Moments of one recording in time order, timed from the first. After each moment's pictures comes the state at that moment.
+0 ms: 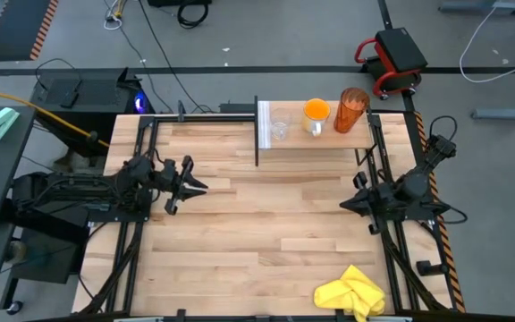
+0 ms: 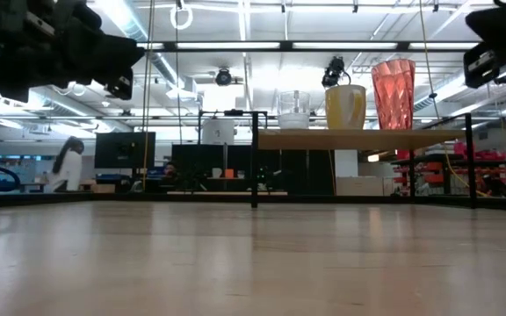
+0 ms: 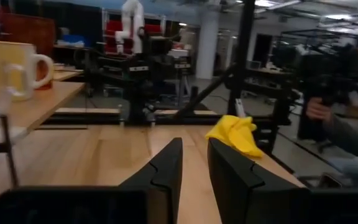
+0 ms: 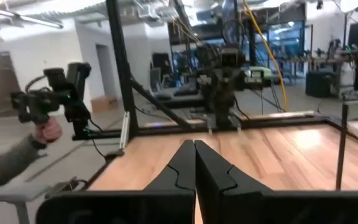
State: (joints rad) left arm 0.26 0.72 0.07 0.77 0.45 -0.11; right arm 0.74 0.03 0.02 0.14 0.61 0.02
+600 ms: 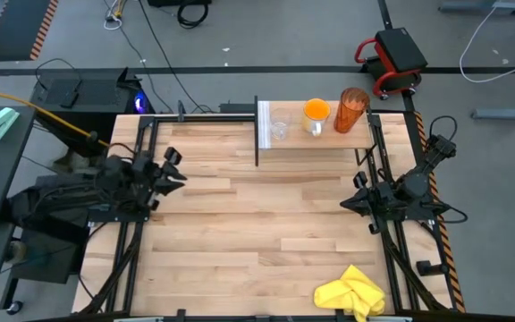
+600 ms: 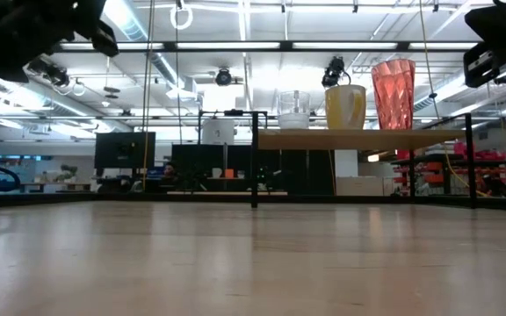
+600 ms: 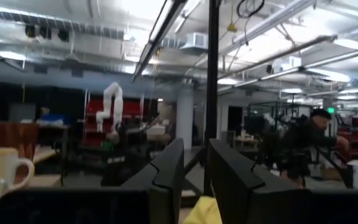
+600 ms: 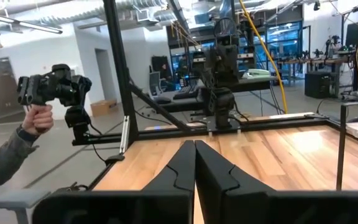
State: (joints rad) left arm 0.35 0.49 0.07 0.96 0.56 -0.34; right arm 0.74 0.03 0.02 0.16 0.62 0.03
